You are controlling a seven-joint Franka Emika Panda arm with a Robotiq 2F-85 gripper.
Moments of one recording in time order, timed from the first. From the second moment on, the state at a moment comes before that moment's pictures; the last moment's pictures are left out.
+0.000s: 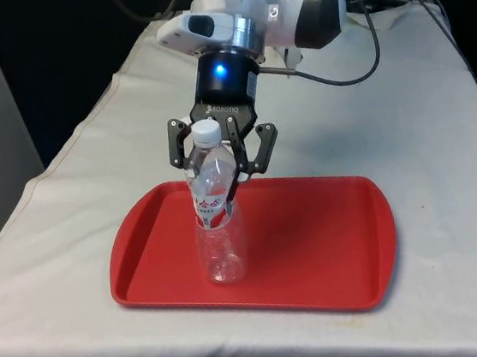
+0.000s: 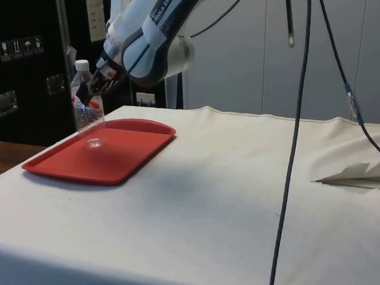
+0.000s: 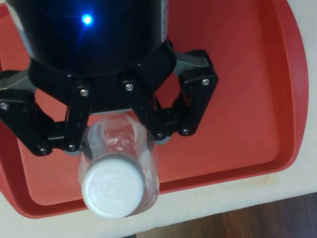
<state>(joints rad) 0.01 0.75 -0.11 -1.75 0.10 3.28 -0.10</state>
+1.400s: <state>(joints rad) 0.01 0.73 -0.12 -1.75 0.10 3.28 -0.10</state>
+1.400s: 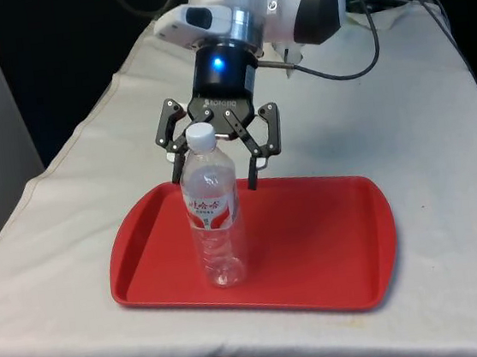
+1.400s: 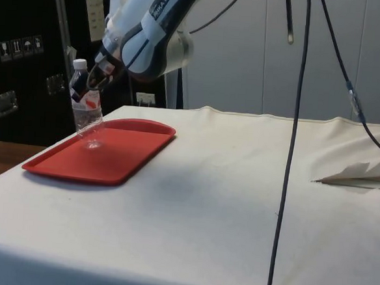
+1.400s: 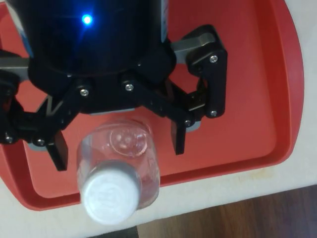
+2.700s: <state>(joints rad) 0.01 0.62 -0.13 -1.75 0.10 3.27 -0.09</state>
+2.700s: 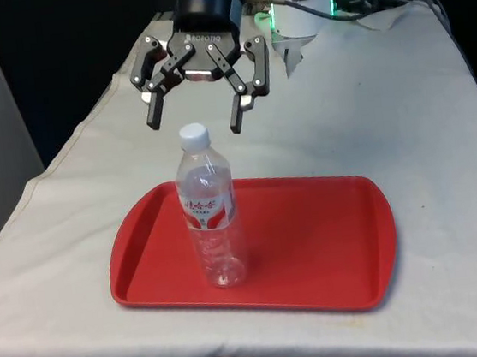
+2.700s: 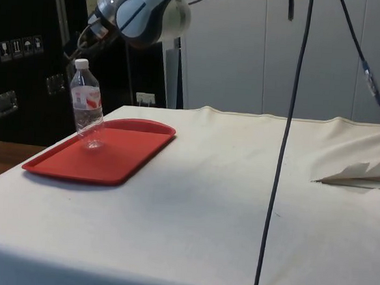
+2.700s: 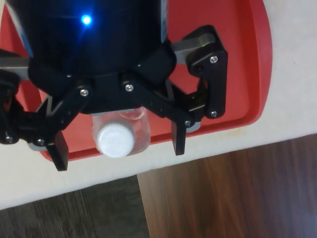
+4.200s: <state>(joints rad) 0.01 0.48 -0.14 -1.71 0.10 3.22 -0.09</state>
